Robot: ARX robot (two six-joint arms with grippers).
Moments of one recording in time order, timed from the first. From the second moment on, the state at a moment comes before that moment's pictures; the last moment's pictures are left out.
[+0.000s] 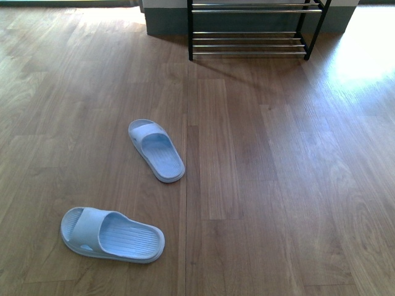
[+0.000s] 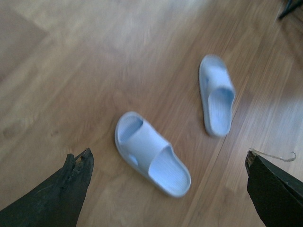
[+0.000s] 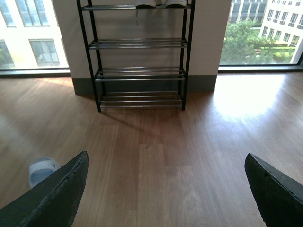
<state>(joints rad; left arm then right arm) 0.05 1.35 0.35 0.28 -0.07 -0.54 0.00 0.00 0.02 0.00 0.00 0.00</state>
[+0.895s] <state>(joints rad) -0.05 2.72 1.40 -0.30 0.06 -0.73 0.00 0.00 0.02 0.00 0.00 0.00</state>
